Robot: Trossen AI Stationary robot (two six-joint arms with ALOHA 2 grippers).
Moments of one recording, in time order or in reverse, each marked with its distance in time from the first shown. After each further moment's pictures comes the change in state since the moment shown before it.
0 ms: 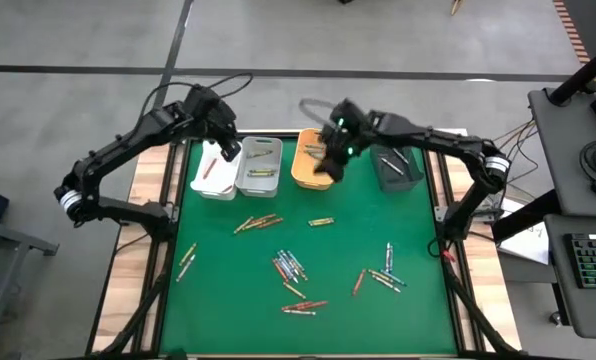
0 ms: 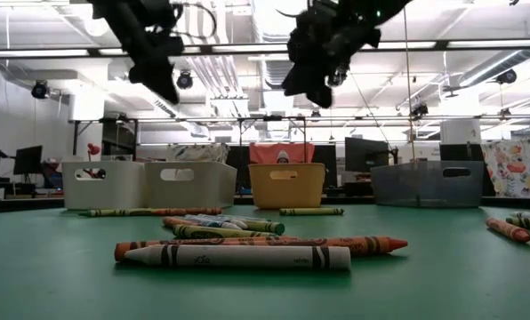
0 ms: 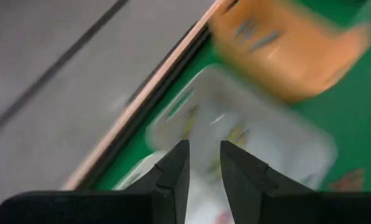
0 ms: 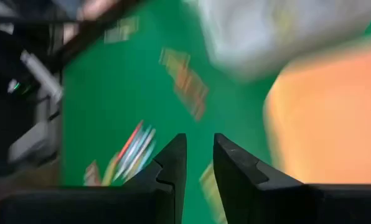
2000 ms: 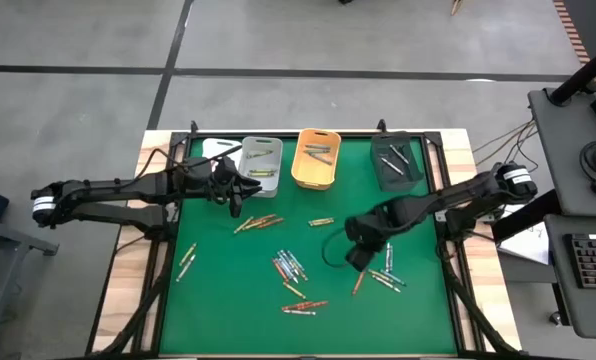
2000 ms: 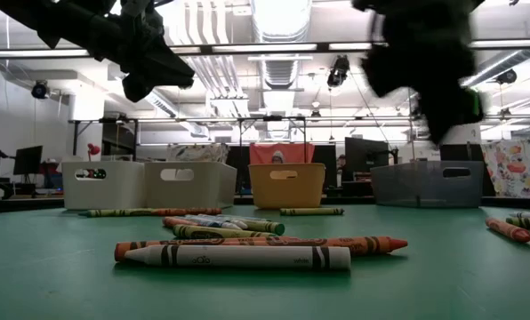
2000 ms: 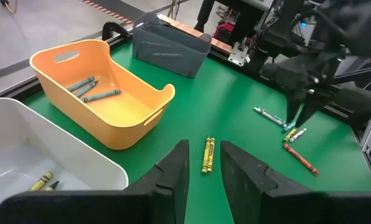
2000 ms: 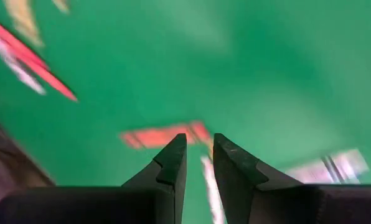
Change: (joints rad) left arm -0.542 -0.346 -0.635 0.768 -0.069 -0.461; right arm 0.652 -0.177 -0.456 -0.130 0.351 0.787
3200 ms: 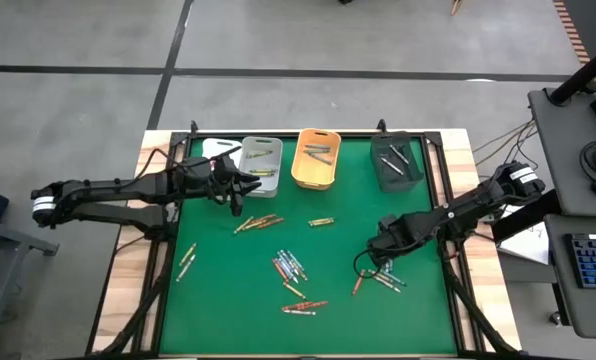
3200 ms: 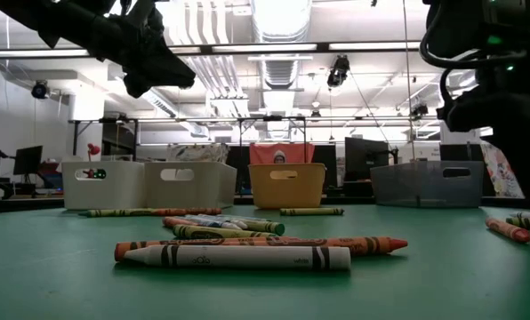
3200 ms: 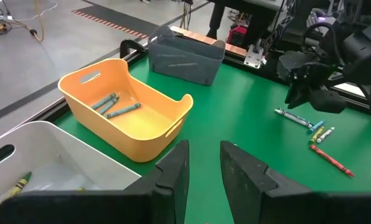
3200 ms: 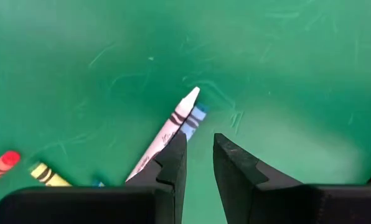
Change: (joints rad) left arm 0.000 0.000 -0.001 0.017 -0.071 0.108; right arm 0.149 -0.053 -0.218 -0.176 0.231 0.500
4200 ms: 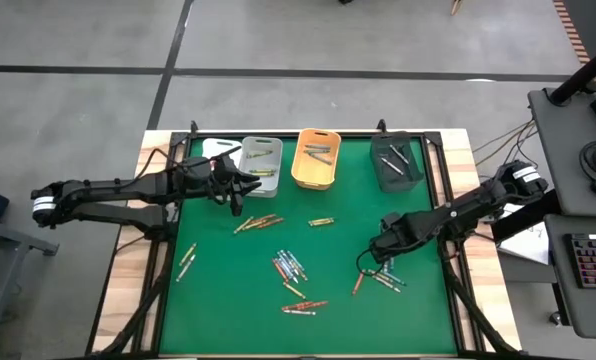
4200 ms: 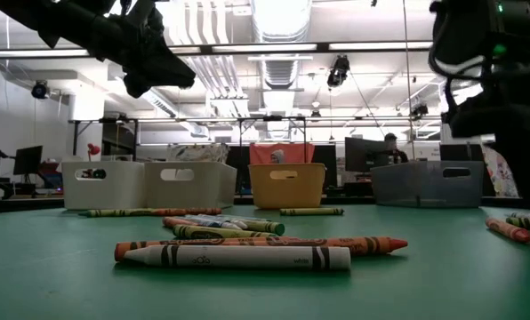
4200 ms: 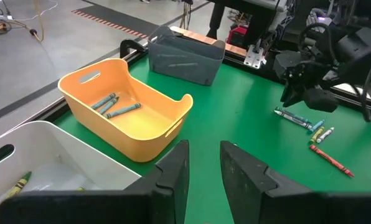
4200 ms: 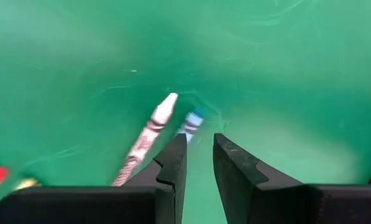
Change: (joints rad) left arm 0.000 0.000 0.000 0.000 0.000 -0.001; right arm -0.003 -0.029 -0.039 0.009 0.029 0.028
